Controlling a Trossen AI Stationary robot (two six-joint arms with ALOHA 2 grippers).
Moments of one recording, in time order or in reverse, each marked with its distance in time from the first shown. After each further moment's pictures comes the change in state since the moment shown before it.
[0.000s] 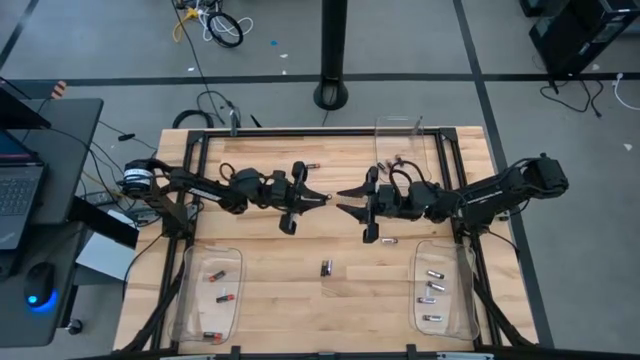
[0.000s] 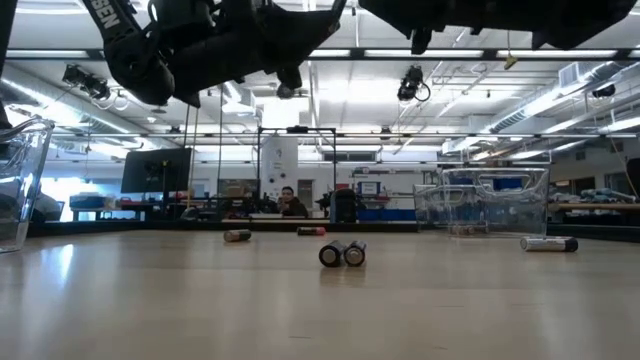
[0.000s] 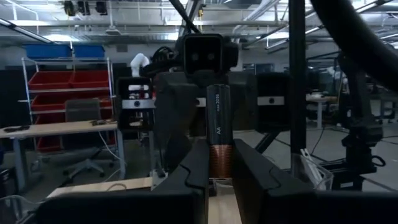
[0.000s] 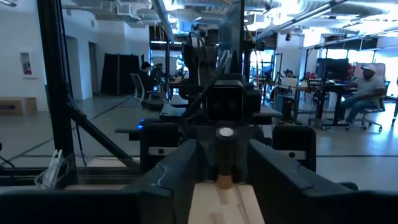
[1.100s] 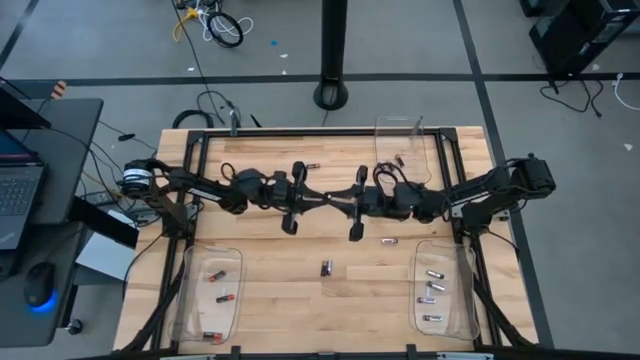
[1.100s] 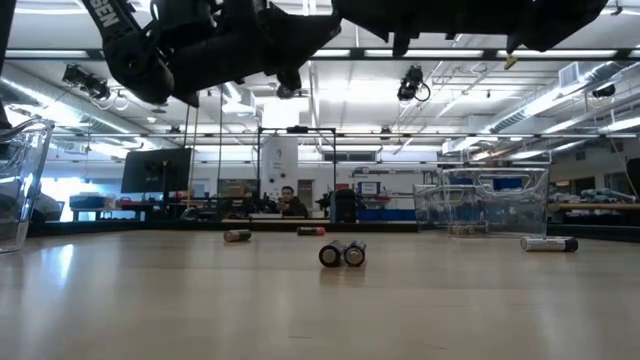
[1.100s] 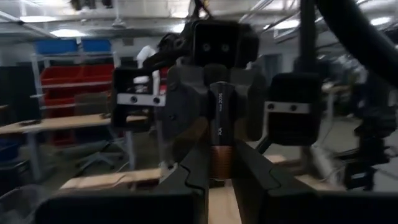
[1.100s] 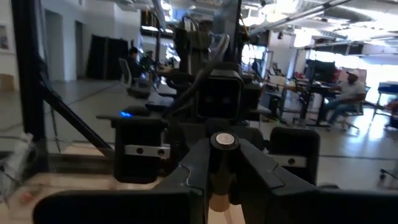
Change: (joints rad) left arm -0.001 -0.002 0.002 -0.045 -0.034 0.032; right arm -0.021 0.126 0.093 -0.009 0.025 -0.089
